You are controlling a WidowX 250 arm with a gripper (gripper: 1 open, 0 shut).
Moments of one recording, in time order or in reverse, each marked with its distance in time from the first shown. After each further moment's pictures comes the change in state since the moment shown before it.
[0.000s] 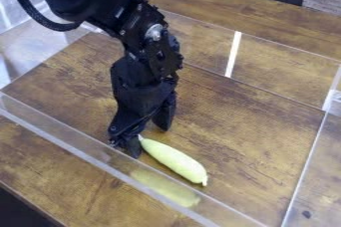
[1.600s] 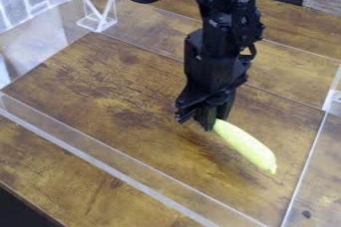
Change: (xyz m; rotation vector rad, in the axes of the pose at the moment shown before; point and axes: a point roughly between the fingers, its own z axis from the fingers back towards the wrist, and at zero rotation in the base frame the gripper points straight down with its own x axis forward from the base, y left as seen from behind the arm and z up) arm -0.051 -0.059 0.033 -0.030 0.047 -0.152
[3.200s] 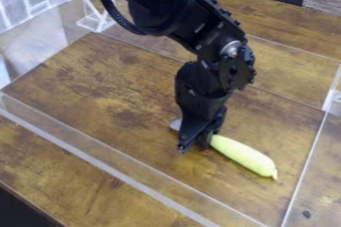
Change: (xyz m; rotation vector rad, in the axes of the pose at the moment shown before) arm -0.002 0.022 -0.030 -0.012 -0.092 0.208
